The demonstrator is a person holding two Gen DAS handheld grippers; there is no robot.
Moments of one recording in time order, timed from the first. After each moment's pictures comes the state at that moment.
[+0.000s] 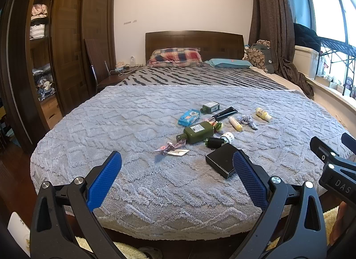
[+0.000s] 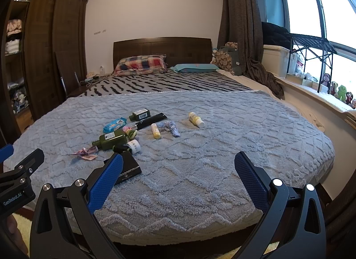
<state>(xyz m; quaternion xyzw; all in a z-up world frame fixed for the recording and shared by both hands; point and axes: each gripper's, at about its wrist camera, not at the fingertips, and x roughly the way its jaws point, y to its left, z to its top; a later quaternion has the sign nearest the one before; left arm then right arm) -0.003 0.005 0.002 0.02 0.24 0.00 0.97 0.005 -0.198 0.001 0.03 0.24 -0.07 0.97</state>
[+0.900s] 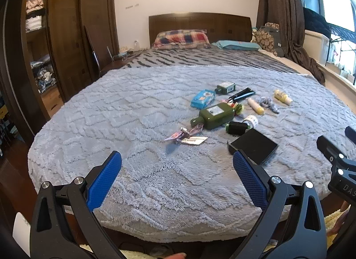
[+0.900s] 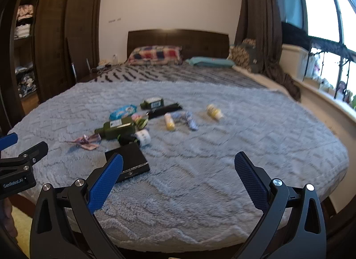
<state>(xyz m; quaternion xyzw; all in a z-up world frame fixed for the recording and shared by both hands) 0.053 0.025 -0.042 0.03 0.30 0.02 0.95 0.057 -0.185 -0.046 0.01 0.28 -0.01 0.96</state>
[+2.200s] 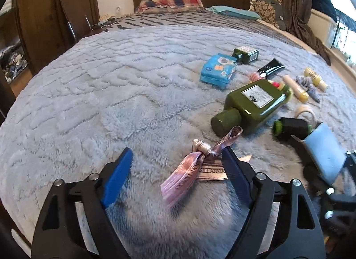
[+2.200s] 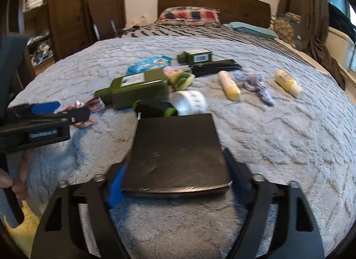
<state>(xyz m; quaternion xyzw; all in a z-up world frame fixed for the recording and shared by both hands) 0.211 0.051 -0.126 0.03 0.40 -0.03 0.91 0.170 -0.141 -0.132 0.00 0.37 0.08 0.92</state>
